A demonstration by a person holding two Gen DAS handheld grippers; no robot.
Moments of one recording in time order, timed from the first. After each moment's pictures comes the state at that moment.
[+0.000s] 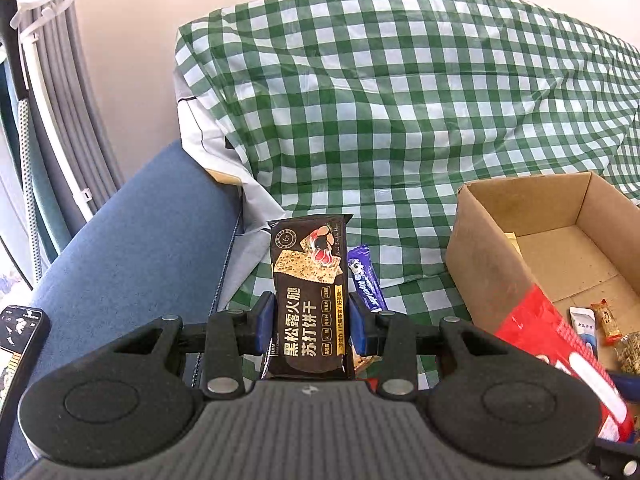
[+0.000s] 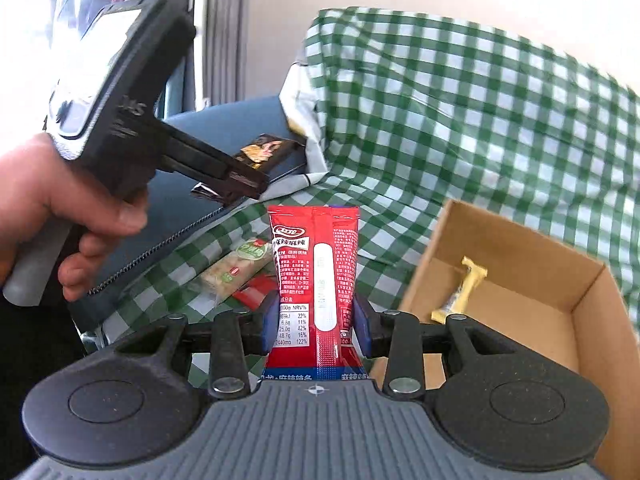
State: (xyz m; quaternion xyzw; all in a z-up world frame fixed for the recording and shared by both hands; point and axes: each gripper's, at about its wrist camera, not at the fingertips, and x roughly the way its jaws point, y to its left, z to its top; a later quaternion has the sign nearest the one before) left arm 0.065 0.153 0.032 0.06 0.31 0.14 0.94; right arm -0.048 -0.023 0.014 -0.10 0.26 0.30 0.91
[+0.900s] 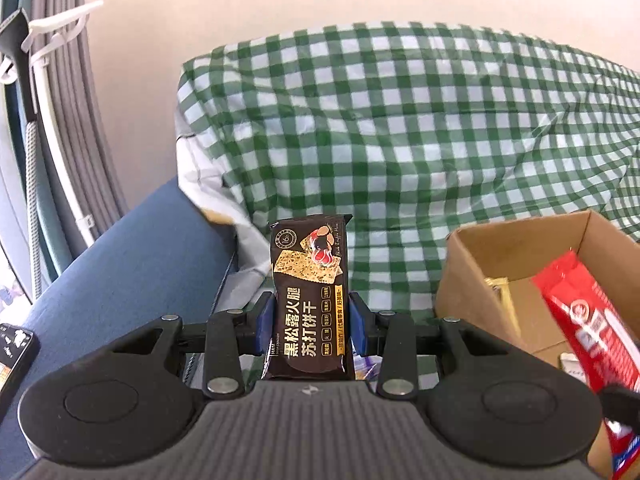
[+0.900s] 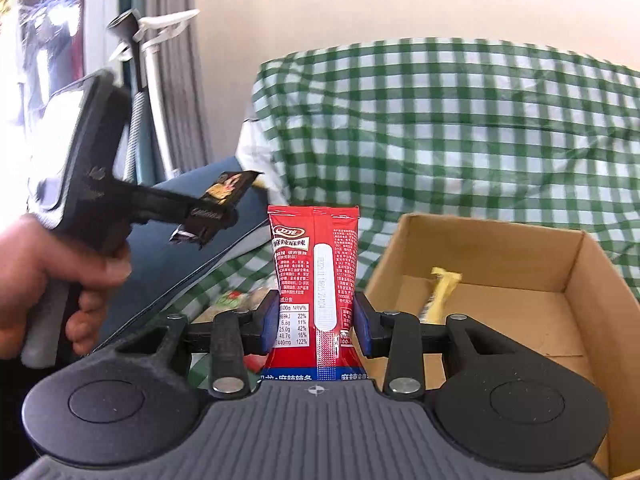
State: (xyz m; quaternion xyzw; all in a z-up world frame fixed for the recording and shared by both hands) left arm 0.070 0.126 0.034 0.06 0.25 0.15 0.96; right arm -0.037 -0.068 0.017 -0.01 0.20 0.27 0.94
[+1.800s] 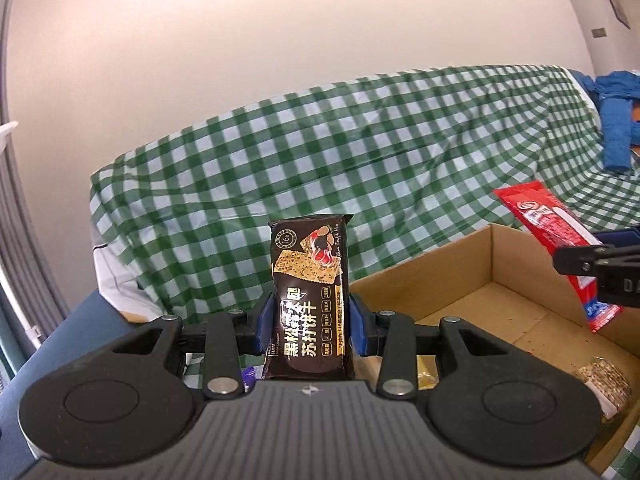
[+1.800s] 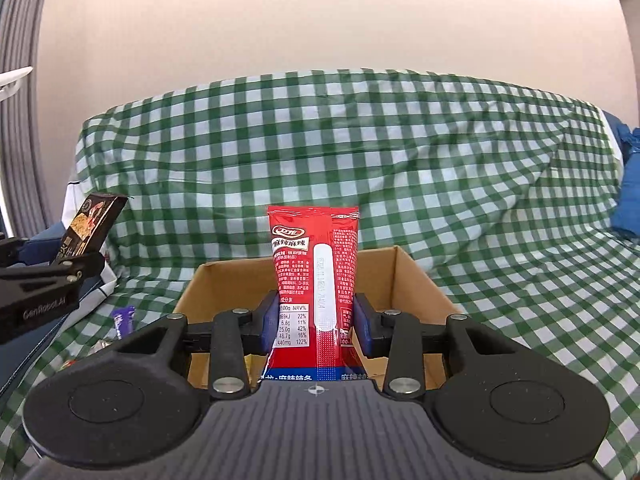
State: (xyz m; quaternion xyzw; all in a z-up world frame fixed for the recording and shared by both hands) left arm 0.058 0.028 0.031 0.16 0.15 0.04 0.98; right arm -0.007 -0.144 0.012 0.03 0.16 0.03 0.99
